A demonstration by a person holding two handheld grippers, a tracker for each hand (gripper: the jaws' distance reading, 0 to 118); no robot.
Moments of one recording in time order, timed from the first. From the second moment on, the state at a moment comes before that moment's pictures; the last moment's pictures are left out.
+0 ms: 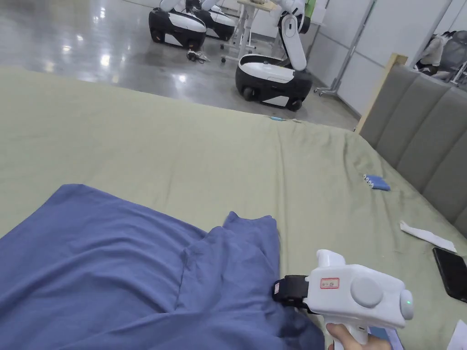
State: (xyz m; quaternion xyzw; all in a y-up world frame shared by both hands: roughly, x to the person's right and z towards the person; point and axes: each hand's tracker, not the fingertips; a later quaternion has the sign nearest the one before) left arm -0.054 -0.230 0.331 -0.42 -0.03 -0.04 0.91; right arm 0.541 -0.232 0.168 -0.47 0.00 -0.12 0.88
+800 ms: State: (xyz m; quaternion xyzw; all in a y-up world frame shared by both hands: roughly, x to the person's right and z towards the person) left arm -0.047 -0.057 0.304 -0.14 -0.08 0.07 0.98; right arm 0.521 -0.033 0.247 -0.16 0.05 -0.08 0.98
